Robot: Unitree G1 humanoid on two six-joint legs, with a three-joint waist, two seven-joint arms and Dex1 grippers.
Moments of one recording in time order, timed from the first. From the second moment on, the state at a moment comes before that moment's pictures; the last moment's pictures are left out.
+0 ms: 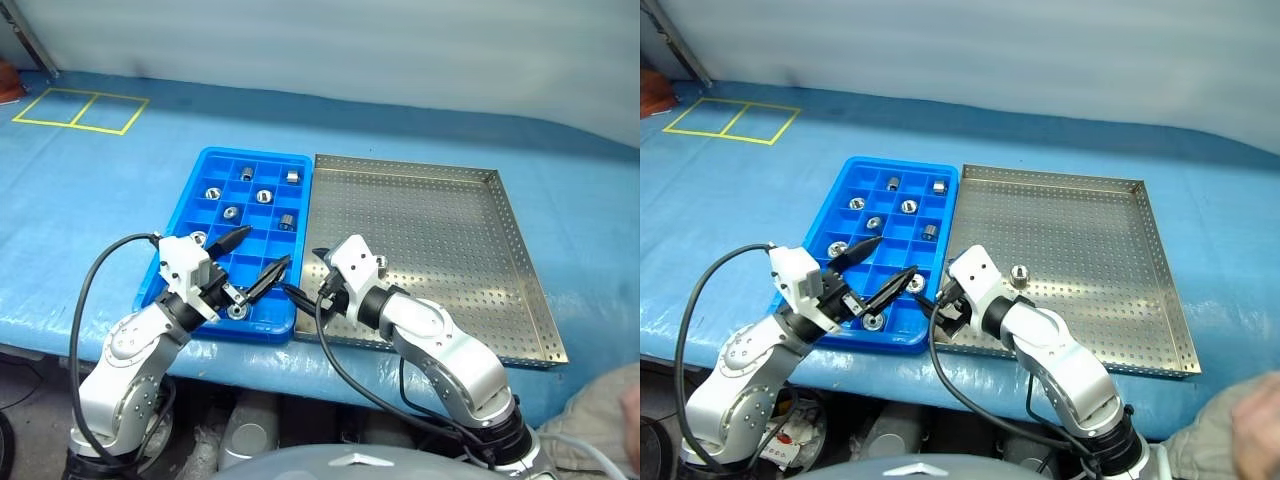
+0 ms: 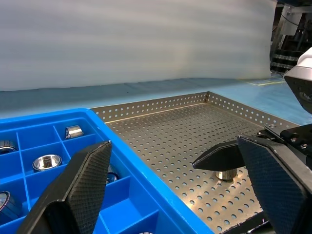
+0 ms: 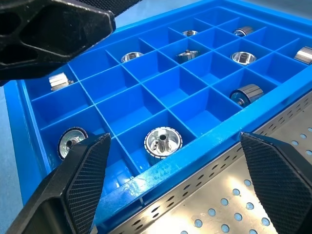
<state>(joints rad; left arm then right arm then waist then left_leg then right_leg) 0.13 0.39 0.06 -0.59 -0.52 0.36 -0.56 -0.14 -0.25 0.38 -0.61 0.25 0.80 0.34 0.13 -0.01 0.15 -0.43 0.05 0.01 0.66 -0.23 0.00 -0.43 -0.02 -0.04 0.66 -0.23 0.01</state>
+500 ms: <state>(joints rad) 0.13 0.40 0.06 -0.59 -0.53 0.36 -0.57 -0.14 -0.24 0.39 -0.61 0.25 0.80 0.35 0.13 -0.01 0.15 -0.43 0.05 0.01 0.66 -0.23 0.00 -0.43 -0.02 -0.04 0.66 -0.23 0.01</state>
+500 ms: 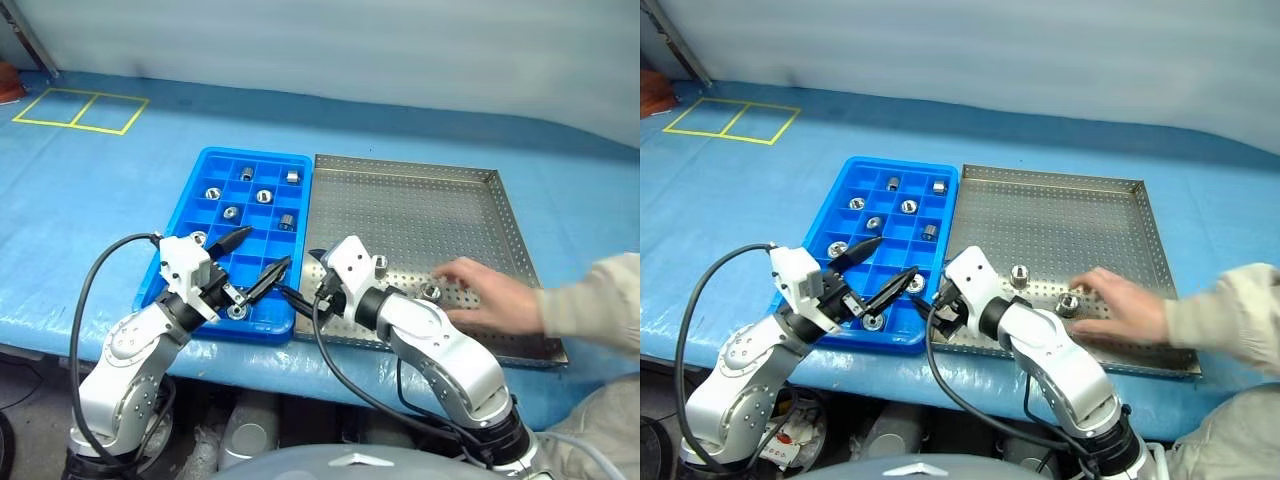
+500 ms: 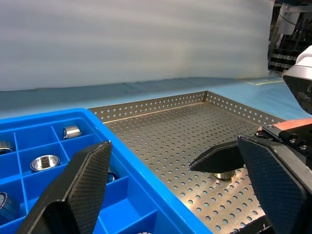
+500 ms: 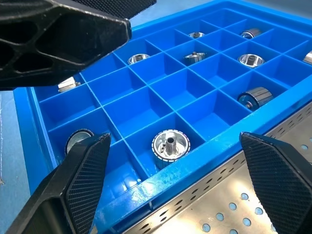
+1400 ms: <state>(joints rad) 0.11 0.40 0.04 -0.59 -0.55 0.38 -0.57 -0.16 -0.27 0.25 -0.64 0.23 0.81 0.28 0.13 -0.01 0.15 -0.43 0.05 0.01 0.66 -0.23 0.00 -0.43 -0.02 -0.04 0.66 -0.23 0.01</state>
